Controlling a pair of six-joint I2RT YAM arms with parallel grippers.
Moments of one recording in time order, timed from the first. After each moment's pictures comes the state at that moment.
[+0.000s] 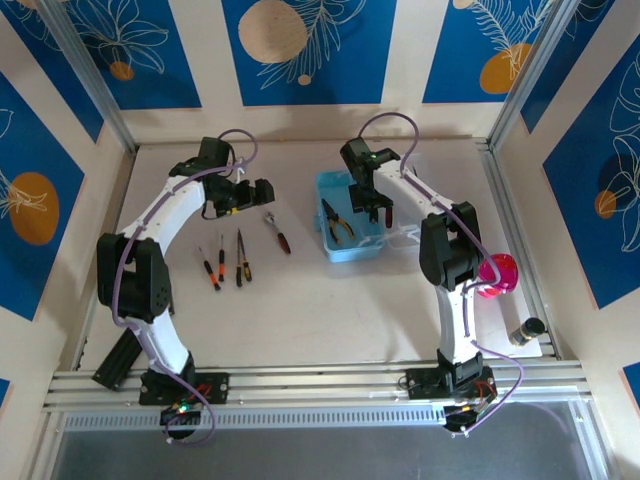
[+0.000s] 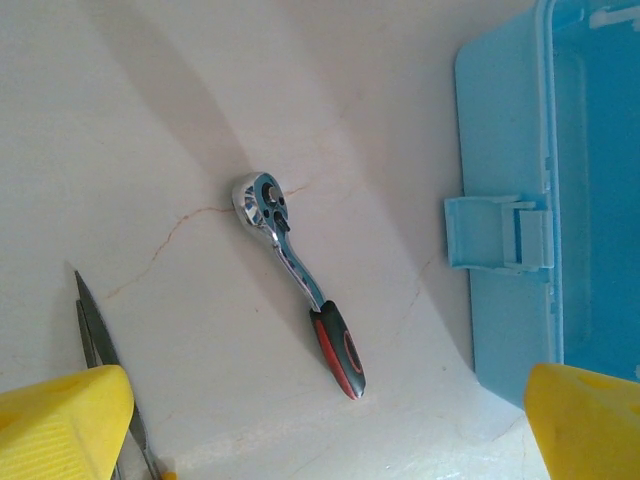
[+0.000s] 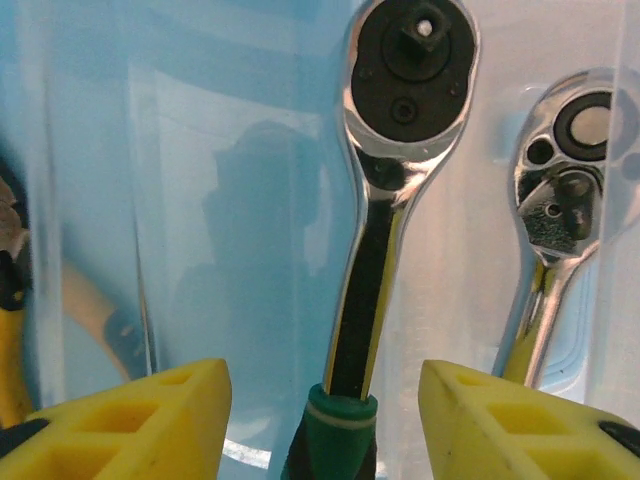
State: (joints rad) left arm -0.21 1.79 1.51 -0.78 0.33 -0.36; right arm 0.43 2.11 1.85 -1.05 0.29 0.28
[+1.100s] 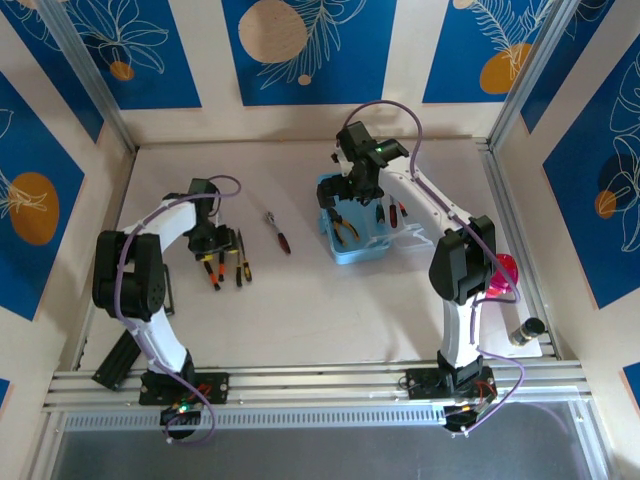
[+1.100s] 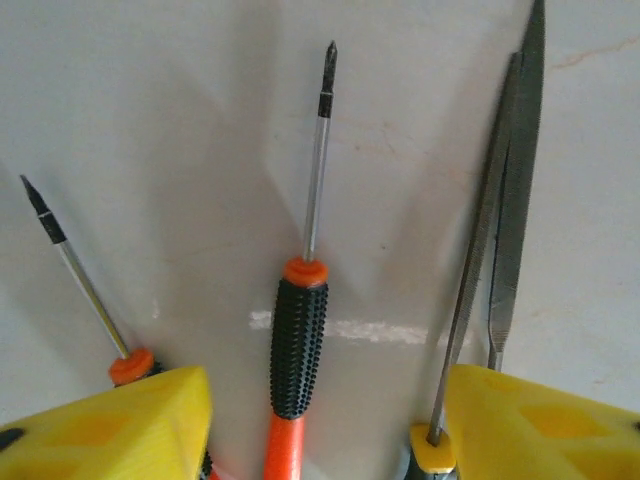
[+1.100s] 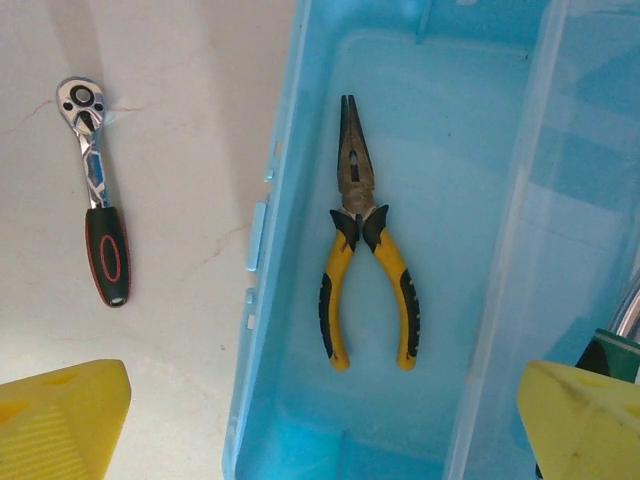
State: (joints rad) left arm -0.10 1.79 1.19 -0.83 0.10 -0.34; right arm 0.49 1.97 1.89 -1.06 -0.05 0.19
